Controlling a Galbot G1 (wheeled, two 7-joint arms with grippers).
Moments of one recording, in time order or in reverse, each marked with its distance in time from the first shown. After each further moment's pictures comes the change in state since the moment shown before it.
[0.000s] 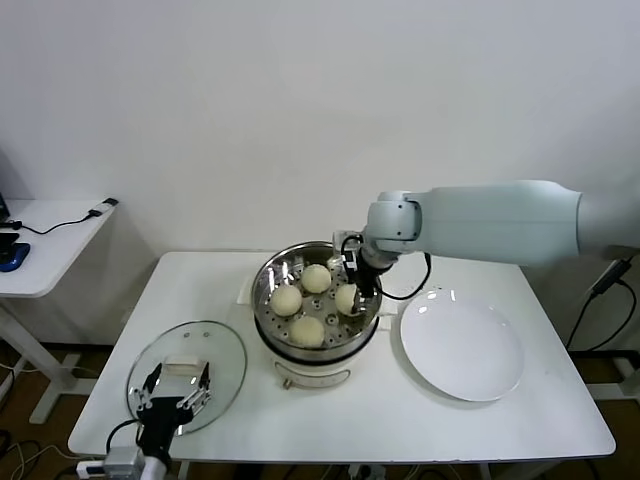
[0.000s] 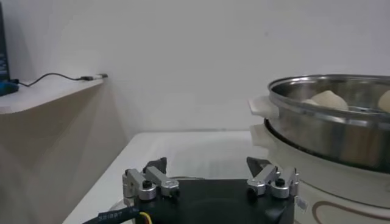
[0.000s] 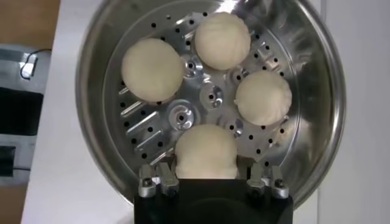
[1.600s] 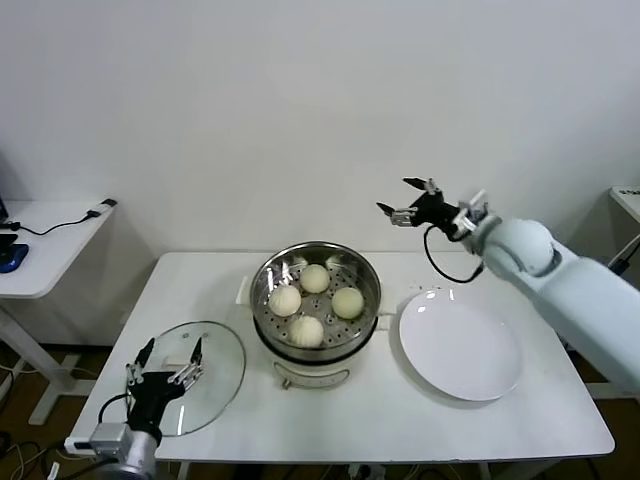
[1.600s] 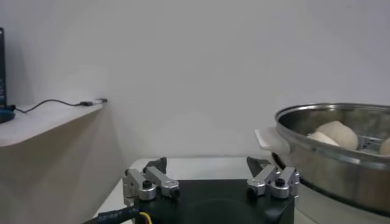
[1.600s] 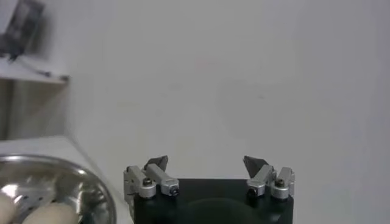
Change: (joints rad) left arm -0.088 0.046 -0.039 0.006 -0.051 0.000 0.020; right arm -1.133 -0.470 1.491 0.166 -0.179 0.379 0.509
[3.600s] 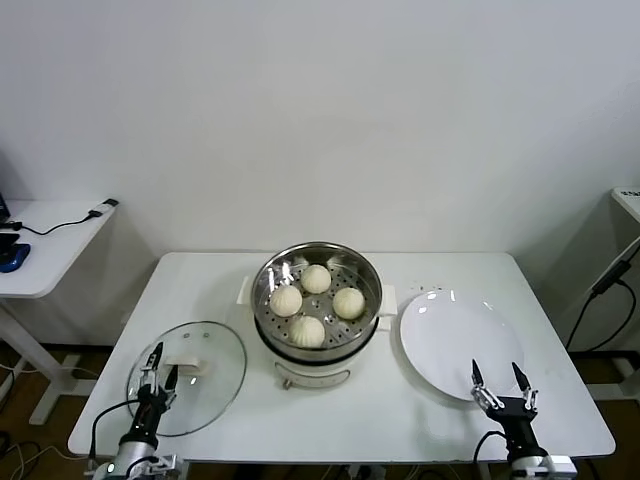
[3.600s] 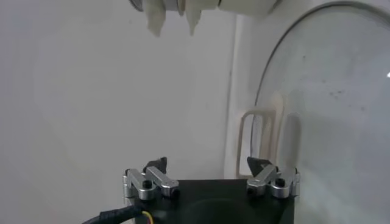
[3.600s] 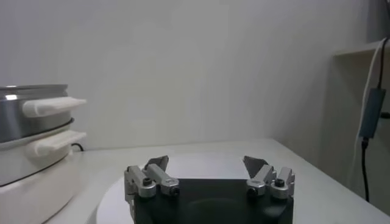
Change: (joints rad) left arm -0.190 0.126 0.042 0.609 1.389 -0.264 -0.376; right arm -1.254 0.628 0.921 0.134 -0.353 0.422 0.042
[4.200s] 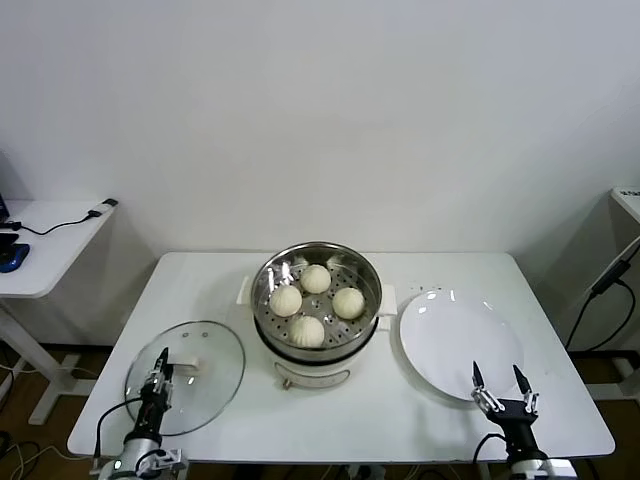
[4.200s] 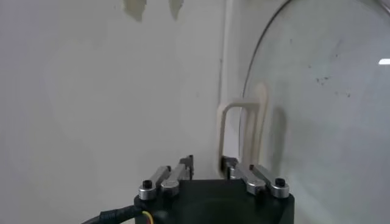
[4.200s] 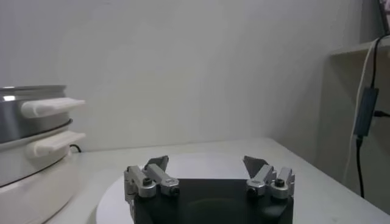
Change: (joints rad) left arm -0.038 -0.023 0.005 0.057 0.027 0.047 -0.005; right arm -0.006 0.021 0.004 0.004 -0.008 0.006 -0.001
